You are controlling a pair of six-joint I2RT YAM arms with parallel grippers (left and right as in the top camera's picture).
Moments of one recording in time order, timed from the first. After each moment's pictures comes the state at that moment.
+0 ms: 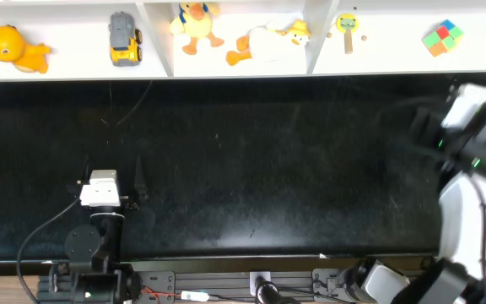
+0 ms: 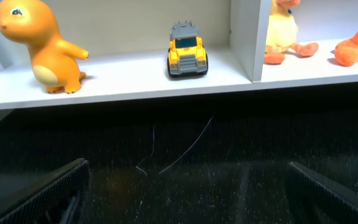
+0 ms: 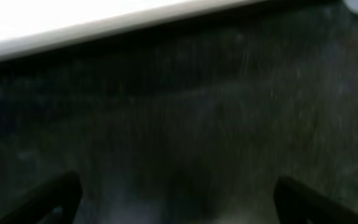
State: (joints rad) left arm 0.02 0.02 0.01 -0.08 -0.01 0.08; right arm -0.52 1.31 0.73 -0.19 -0.19 -0.18
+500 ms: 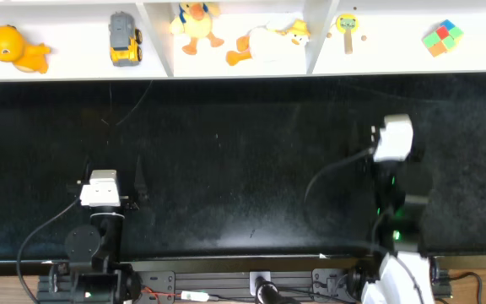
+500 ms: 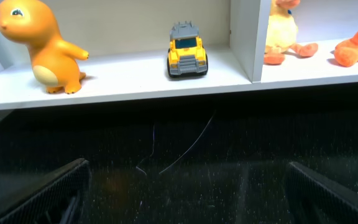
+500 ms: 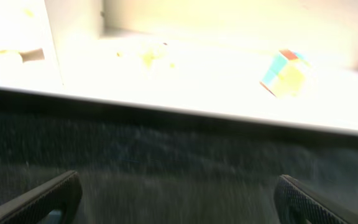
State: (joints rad) left arm 0.02 0.02 0.01 -0.08 -0.01 0.08; right arm -0.10 0.73 0.18 0.32 -0.04 -0.16
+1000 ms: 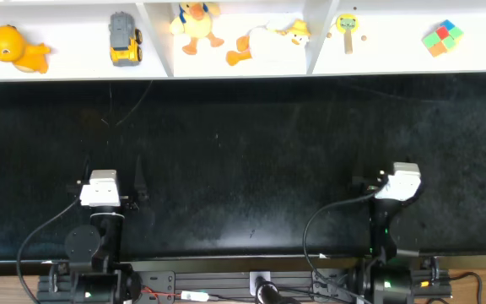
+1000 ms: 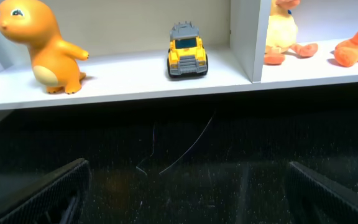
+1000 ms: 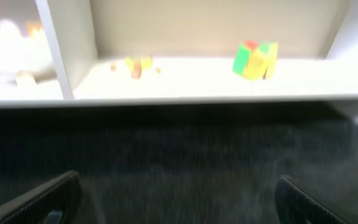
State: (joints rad) left arm 0.02 0.01 0.01 -0.08 -0.01 0.08; right arm -0.10 0.08 0.02 -0.01 0.01 -0.01
